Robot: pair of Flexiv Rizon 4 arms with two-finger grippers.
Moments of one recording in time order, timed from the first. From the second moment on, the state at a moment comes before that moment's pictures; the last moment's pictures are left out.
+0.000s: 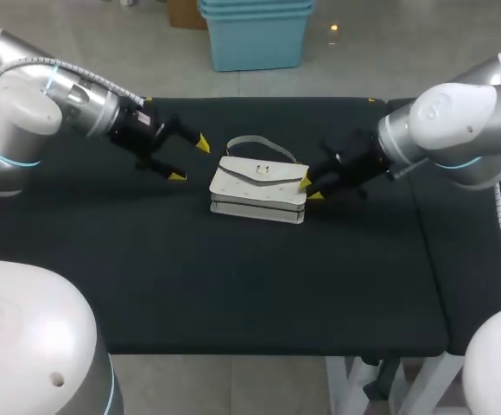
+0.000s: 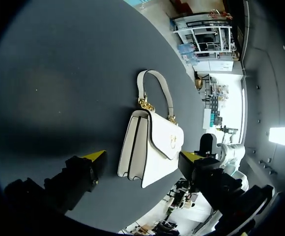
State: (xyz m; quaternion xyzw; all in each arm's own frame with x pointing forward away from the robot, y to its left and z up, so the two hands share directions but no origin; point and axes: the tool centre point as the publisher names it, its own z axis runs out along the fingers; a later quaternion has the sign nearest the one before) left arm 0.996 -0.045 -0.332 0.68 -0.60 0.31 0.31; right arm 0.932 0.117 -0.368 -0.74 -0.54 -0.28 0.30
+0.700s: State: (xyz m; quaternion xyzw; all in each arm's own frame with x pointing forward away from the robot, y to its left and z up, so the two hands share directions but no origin) left arm 1.010 -0.016 -0.334 0.69 -0.61 0.27 0.28; right arm 0.962 0.093 -0.377 -0.73 -0.55 -0.26 0.32
